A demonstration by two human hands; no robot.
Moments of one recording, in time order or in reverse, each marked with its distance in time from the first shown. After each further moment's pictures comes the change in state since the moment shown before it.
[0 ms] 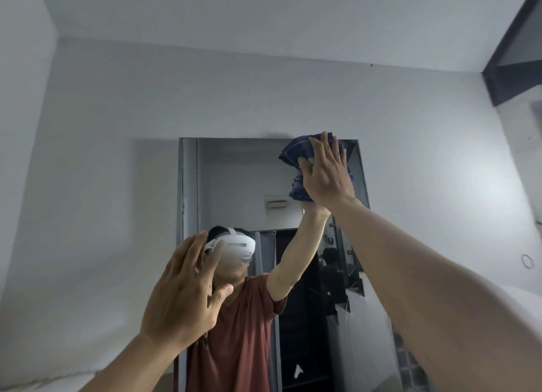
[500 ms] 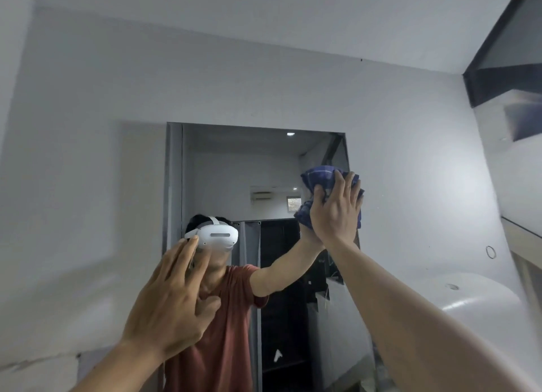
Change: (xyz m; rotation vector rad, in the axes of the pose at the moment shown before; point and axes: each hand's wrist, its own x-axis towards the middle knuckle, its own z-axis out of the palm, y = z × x) left_hand -0.031 0.011 -0.002 0.030 -0.078 0.027; right_hand -0.091 0.021 0.003 0.002 0.115 0.401
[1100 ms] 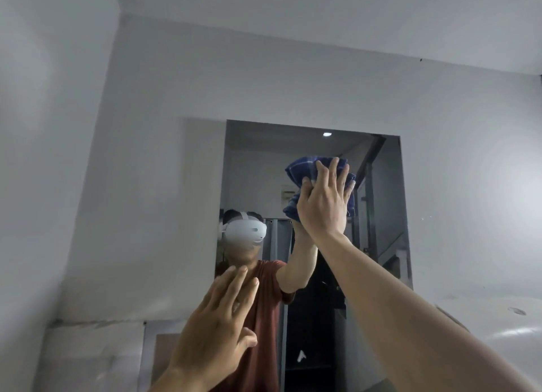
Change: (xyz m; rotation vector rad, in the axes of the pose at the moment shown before) left_hand -0.060 0.002 0.022 -0.061 -0.075 0.069; right_hand -0.038 -0.106 0.037 0.030 -0.077 -0.259
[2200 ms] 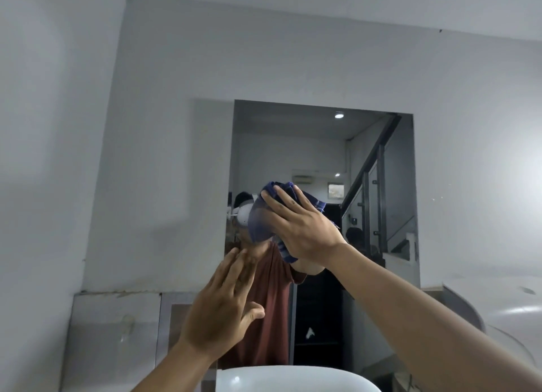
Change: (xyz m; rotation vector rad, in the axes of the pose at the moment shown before) left_hand -0.009 0.002 0.005 -0.038 0.073 -0.029; right_hand -0.065 0.020 0.006 -0.148 -0.315 -0.958
